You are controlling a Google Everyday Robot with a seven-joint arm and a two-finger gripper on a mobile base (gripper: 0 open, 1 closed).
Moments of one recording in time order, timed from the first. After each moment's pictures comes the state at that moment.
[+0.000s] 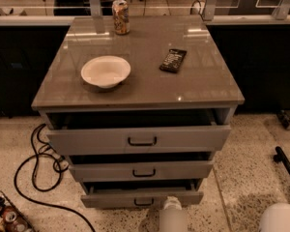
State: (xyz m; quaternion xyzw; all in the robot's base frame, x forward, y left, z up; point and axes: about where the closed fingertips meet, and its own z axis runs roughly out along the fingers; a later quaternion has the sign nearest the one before) arm 0.535 -0.133 0.183 -0.57 0.72 -0.28 0.28
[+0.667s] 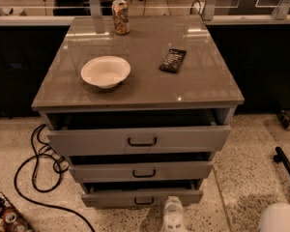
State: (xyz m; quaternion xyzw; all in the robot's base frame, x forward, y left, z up) arm 0.539 -0.141 0.179 -0.57 0.72 -0.29 0.28
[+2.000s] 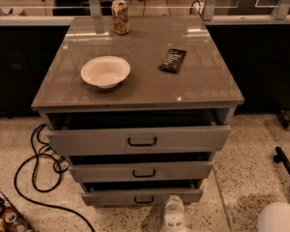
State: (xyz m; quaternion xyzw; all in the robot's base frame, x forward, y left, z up) arm 0.543 -0.150 0.172 -0.57 0.72 -0.29 0.27
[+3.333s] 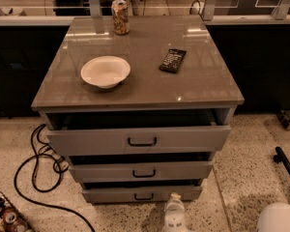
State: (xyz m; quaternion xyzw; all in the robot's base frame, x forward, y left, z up) arm 0.538 -0.152 0.168 -0.56 0.73 -0.28 0.26
